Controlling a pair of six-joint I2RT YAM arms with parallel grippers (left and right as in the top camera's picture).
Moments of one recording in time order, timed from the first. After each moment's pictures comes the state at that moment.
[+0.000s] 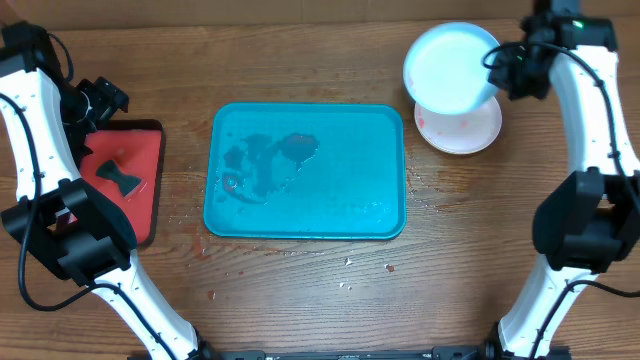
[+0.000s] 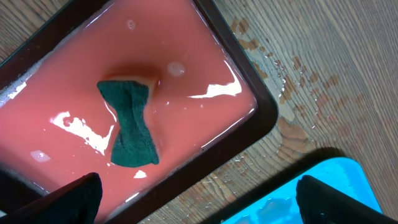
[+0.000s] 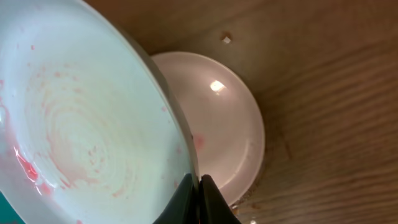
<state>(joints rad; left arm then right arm) 0.43 2.22 2.19 -1.38 0.07 -0.52 -0.15 2.12 2.00 -1.13 -0.11 0.34</state>
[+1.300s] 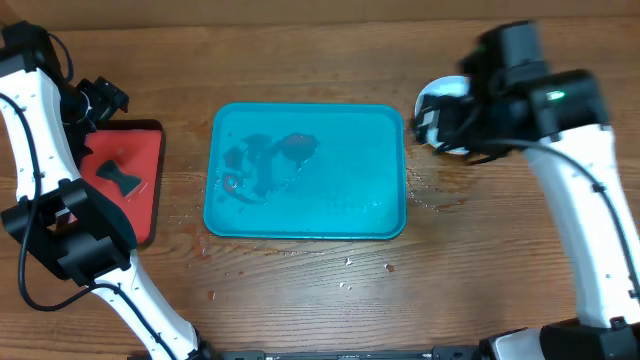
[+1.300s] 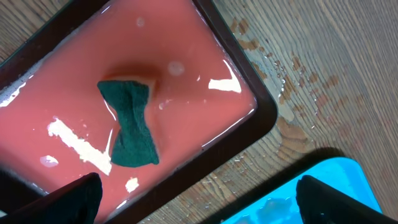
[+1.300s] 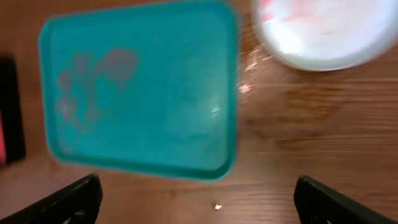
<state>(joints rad) 0.43 2.22 2.19 -1.38 0.07 -0.52 0.26 1.60 1.76 -1.34 -0.16 0.36</state>
